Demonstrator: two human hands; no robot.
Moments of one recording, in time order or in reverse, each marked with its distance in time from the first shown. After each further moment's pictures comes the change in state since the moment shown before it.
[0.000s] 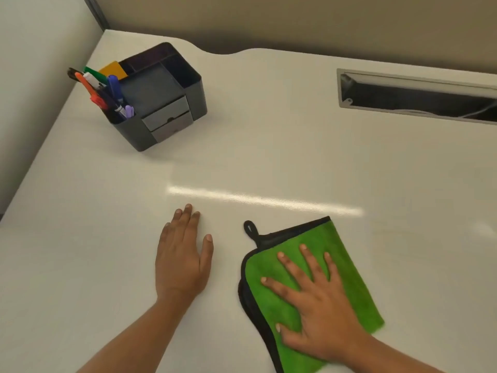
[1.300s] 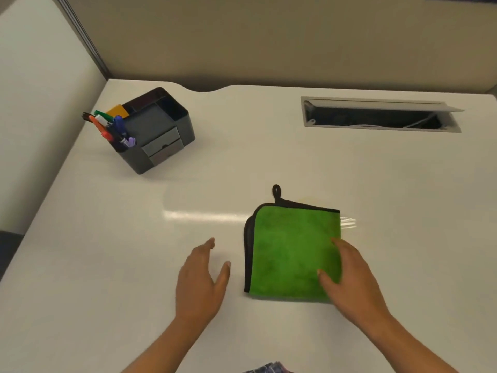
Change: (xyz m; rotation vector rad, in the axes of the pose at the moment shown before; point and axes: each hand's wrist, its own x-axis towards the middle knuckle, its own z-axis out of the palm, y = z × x) left_hand -0.058 0.052 -0.018 -0.320 0.008 0.023; right_hand -0.058 0.044 -0.055 0.596 0.268 0.700
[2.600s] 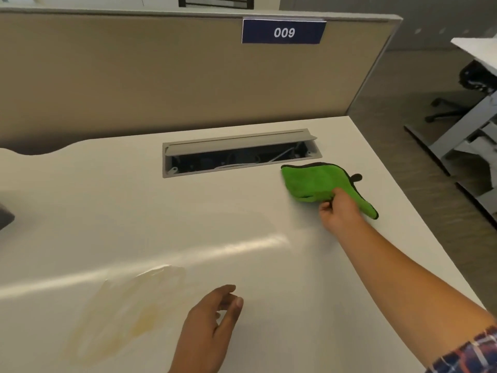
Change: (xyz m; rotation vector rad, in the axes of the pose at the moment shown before) left_hand 0.032 0.286 0.188 -0.322 -0.442 -0.036; right_hand 0.266 0.211 -0.255 1.679 0.565 0.698
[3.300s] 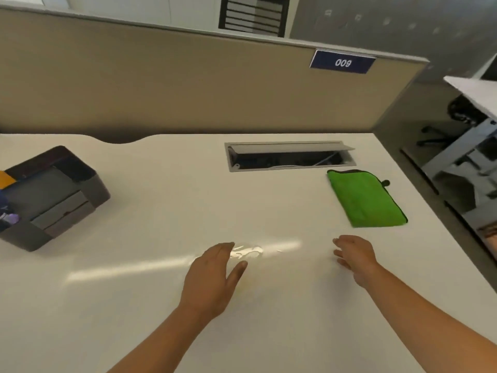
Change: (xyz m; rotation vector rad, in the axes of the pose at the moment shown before) left_hand 0.008 -0.091 -0.178 0.442 0.096 0.298; right_hand -0.155 0.137 -0.039 -0.908 0.059 -0.183
